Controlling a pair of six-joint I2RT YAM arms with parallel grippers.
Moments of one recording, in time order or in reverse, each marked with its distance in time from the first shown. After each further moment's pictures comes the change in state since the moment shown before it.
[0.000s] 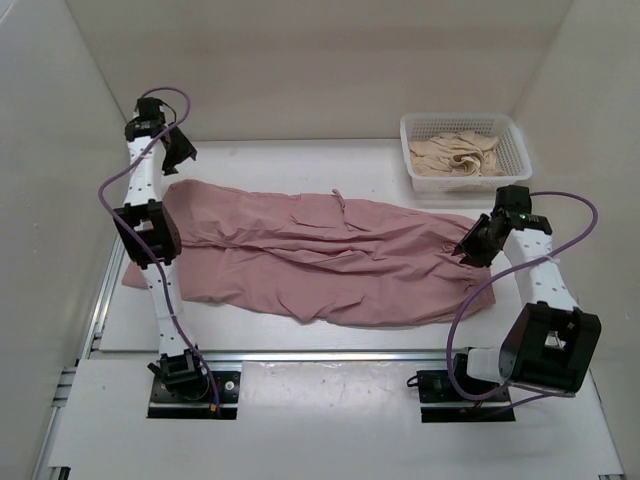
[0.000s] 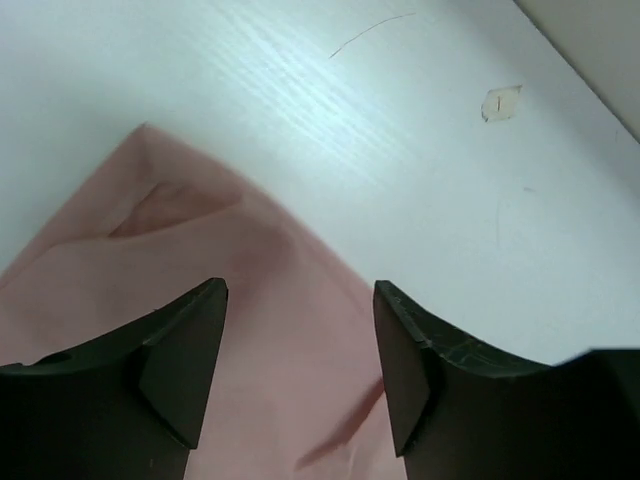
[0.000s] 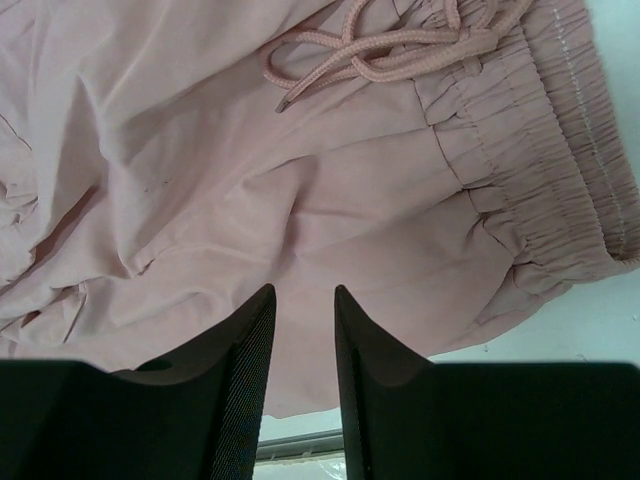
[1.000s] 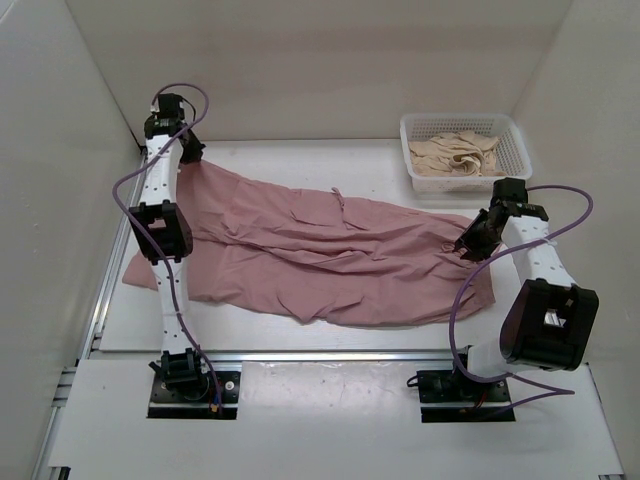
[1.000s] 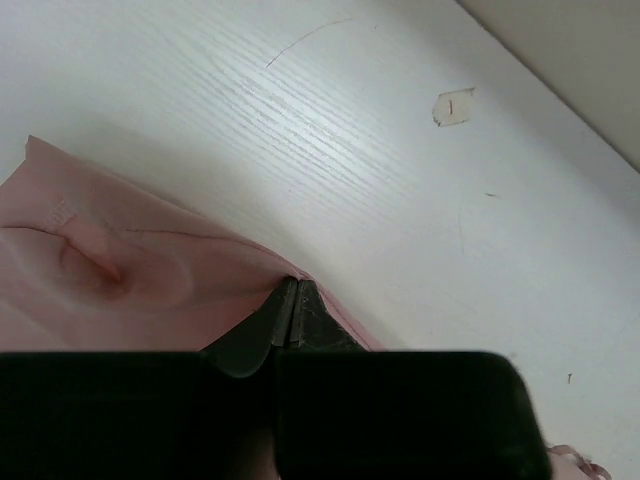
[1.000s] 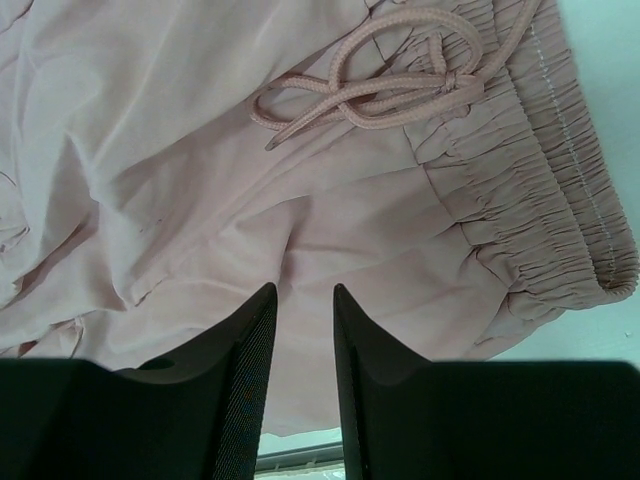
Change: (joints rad) left arm -0.077 0.133 0.171 -0.012 -0.058 -0.026; right arm 0.002 0.127 0.070 0.003 0.034 0.007
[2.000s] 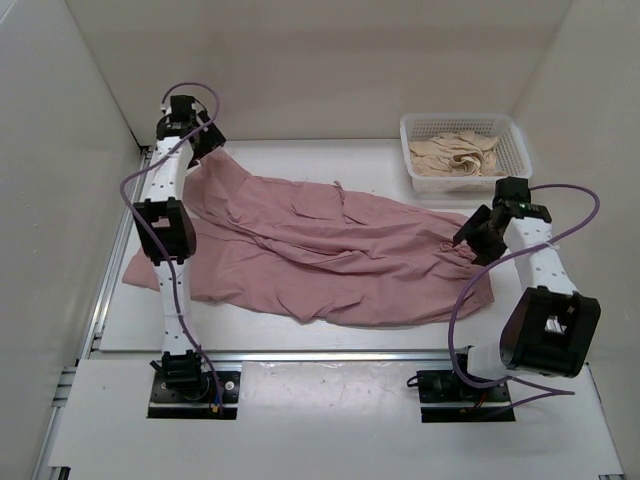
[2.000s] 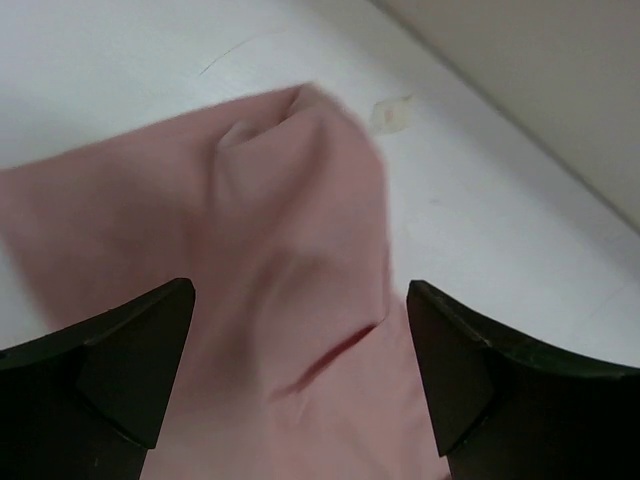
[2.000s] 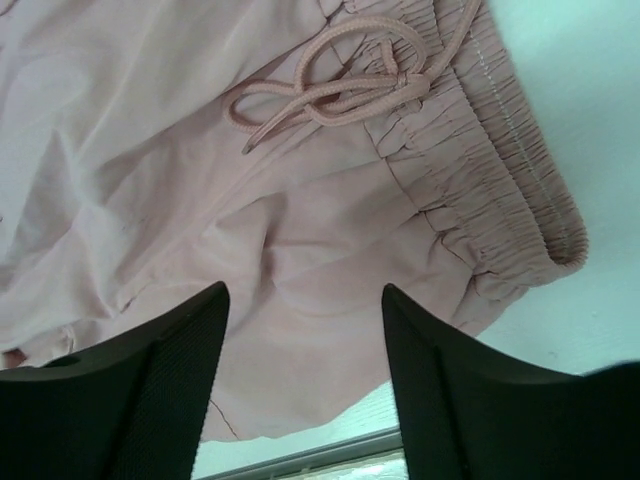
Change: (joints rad) left arm -0.060 -0.028 -0.093 0.180 -0.017 -0.058; right arm 0.001 -0.023 0.012 -0.032 0.063 0.010
